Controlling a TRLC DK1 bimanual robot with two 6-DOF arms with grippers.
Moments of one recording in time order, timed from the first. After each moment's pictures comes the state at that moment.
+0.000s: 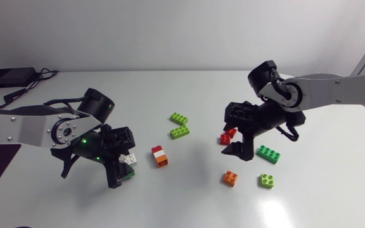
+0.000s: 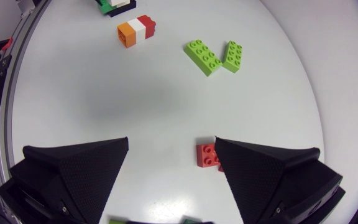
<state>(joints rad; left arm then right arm) -0.38 1.53 0.79 -0.42 0.15 0.84 0.30 1.64 1.05 -0.50 -0.32 -1.02</state>
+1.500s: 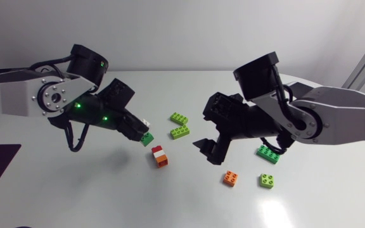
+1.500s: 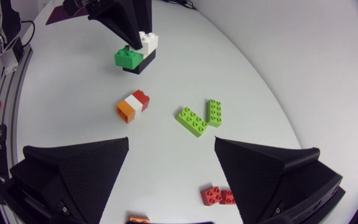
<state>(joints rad) -0.38 1.48 1.00 -0.40 0.27 0.29 0.58 1.39 0.90 -0.20 -0.17 -0.58</state>
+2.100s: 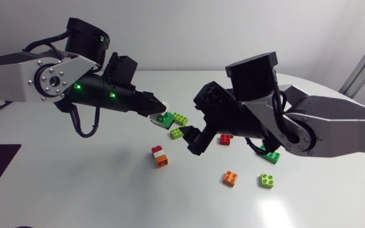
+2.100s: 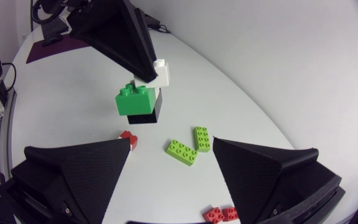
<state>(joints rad) -0.41 1.48 1.10 -0.32 0.42 -0.01 0.66 1.39 0.88 0.04 -0.06 -0.38</state>
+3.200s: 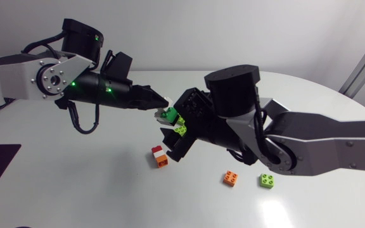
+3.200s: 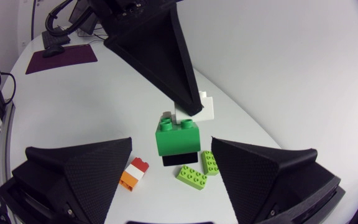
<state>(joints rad) -0.36 1.51 1.10 -0.27 0.60 -0.10 0.79 1.44 0.85 0.22 0.04 -0.34</state>
